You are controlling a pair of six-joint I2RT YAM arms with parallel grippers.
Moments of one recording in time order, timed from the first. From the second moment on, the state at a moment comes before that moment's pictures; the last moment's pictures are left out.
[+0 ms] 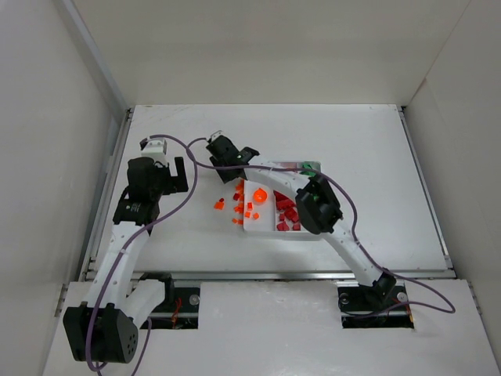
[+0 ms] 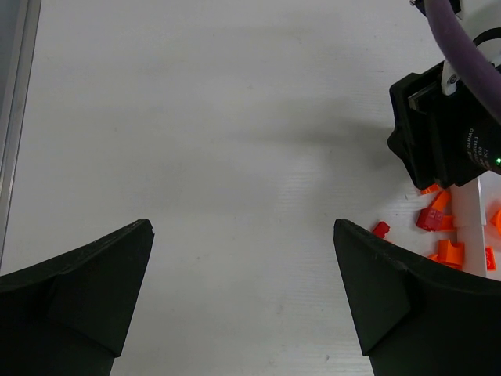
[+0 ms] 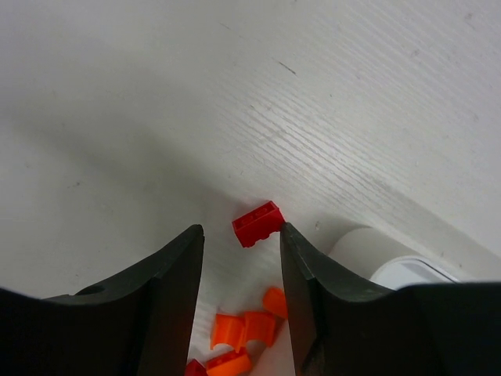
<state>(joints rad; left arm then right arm) -0.06 0.93 0.74 -0.30 -0.05 -0.07 0.86 2.55 2.31 -0.66 0.34 0.15</state>
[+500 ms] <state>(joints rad) -0.06 0.93 0.74 -0.30 -0.05 -0.07 0.85 2.53 2.24 -0.54 0.23 0.16</state>
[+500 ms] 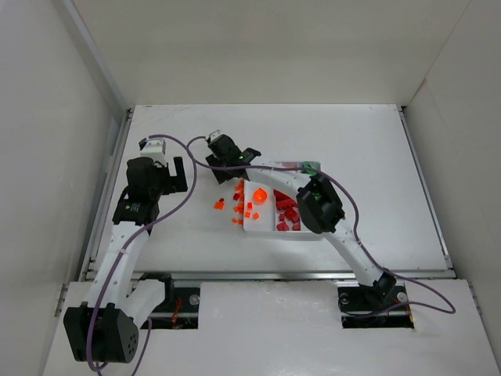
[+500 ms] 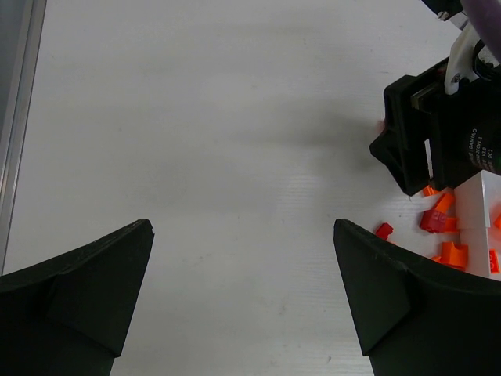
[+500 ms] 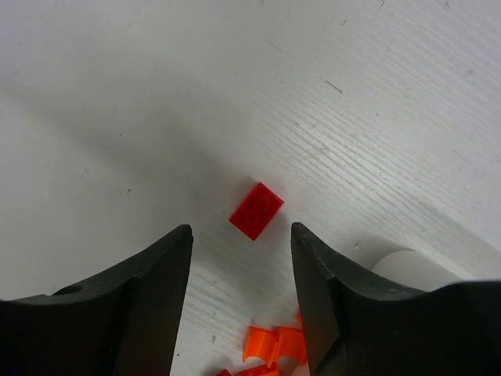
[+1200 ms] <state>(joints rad) -0.06 0.93 0.74 -0.30 -0.05 -0.07 0.85 2.59 2.34 -0.60 0.25 0.27</state>
